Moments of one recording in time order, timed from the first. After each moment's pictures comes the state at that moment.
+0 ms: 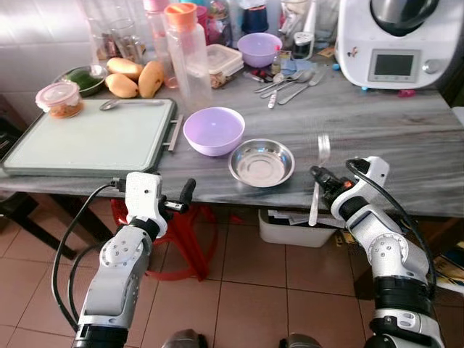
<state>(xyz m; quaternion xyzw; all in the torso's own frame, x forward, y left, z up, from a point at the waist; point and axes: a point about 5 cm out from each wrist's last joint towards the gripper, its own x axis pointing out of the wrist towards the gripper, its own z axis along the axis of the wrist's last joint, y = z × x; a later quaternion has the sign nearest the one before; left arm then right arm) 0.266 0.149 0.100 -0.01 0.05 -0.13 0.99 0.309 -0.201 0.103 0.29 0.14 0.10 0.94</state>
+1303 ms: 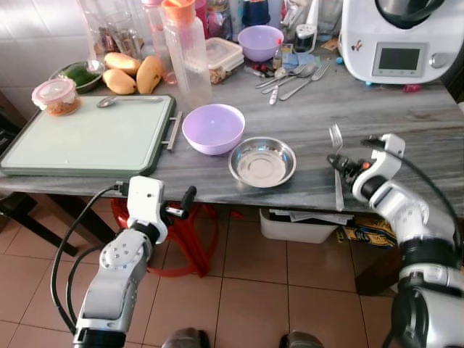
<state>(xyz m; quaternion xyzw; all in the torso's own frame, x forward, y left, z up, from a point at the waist) 0.263 0.146 0.095 0.00 0.08 -0.14 0.99 0.348 -0.245 0.126 0.25 0.17 0.08 0.95</state>
